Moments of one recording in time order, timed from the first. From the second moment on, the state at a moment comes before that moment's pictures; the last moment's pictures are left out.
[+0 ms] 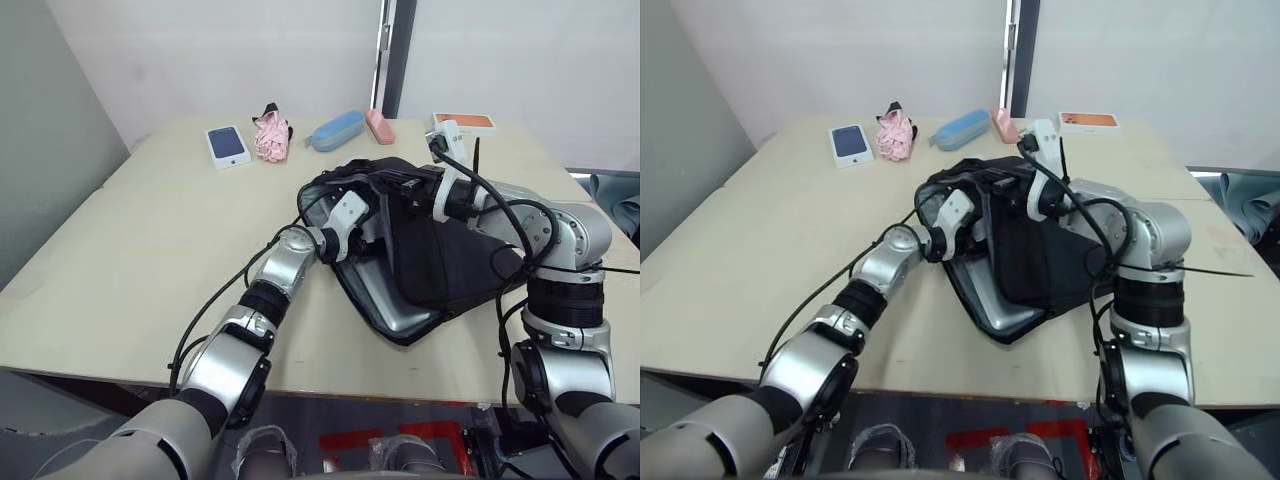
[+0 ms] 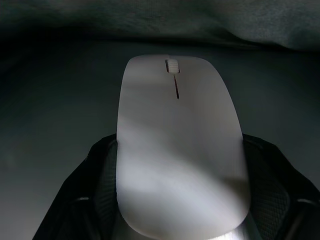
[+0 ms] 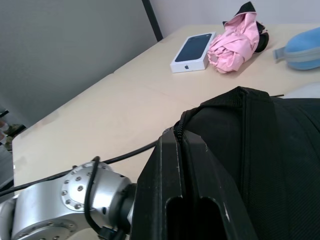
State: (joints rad) left arm -0.93 0.03 -0.19 0.84 -0.07 0.07 -0.74; right arm -0.82 -0.38 -0.21 -0.21 0.76 1.23 0.44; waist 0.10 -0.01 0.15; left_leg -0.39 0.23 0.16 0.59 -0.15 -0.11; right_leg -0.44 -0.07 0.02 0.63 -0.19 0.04
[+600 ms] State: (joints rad) left arm -1.02 -0.03 -0.17 1.02 -0.03 -0.01 -0.74; right arm -0.82 -0.38 -0.21 -0.22 0.80 1.23 0.41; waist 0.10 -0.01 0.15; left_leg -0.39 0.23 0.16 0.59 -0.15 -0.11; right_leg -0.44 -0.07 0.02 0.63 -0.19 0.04
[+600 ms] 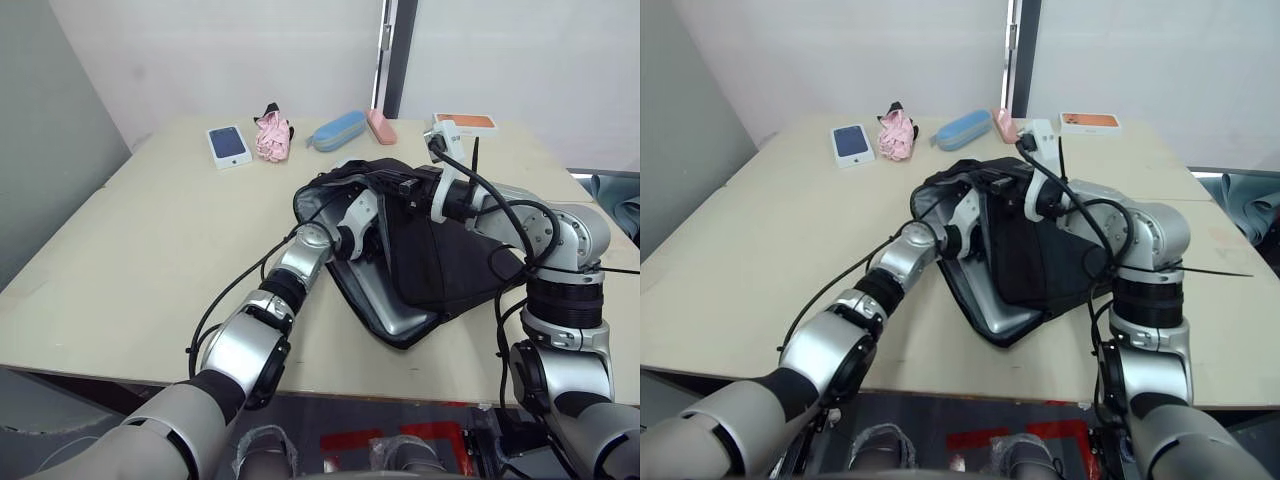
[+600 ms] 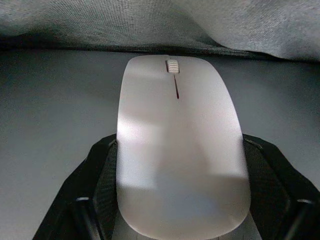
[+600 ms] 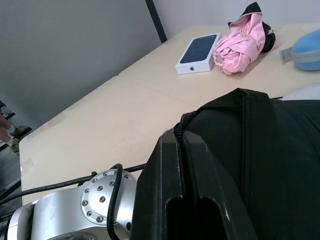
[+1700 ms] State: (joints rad) left arm -0.27 0.62 0.21 -0.18 -0.44 0.57 -0.91; right arm -0.75 -0.48 -0.05 -0.24 0.78 1.16 0.56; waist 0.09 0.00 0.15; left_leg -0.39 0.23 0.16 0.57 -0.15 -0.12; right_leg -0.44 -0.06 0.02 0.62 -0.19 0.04
